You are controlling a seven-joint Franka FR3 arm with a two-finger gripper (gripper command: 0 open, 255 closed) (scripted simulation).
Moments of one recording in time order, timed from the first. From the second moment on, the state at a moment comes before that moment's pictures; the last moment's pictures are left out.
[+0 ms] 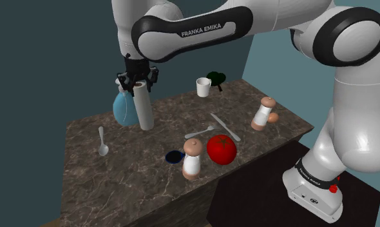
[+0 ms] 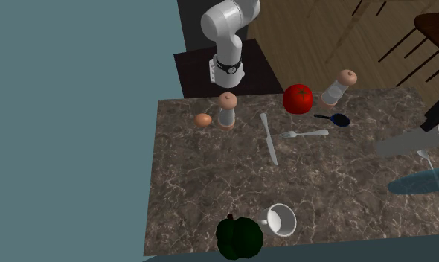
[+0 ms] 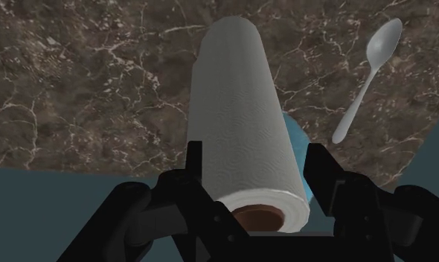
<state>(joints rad) 0.43 0.44 0.27 -1.39 -0.28 1.94 0.90</state>
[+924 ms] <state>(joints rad) 0.43 0.46 0.26 -1.50 -0.30 2.07 0.92</state>
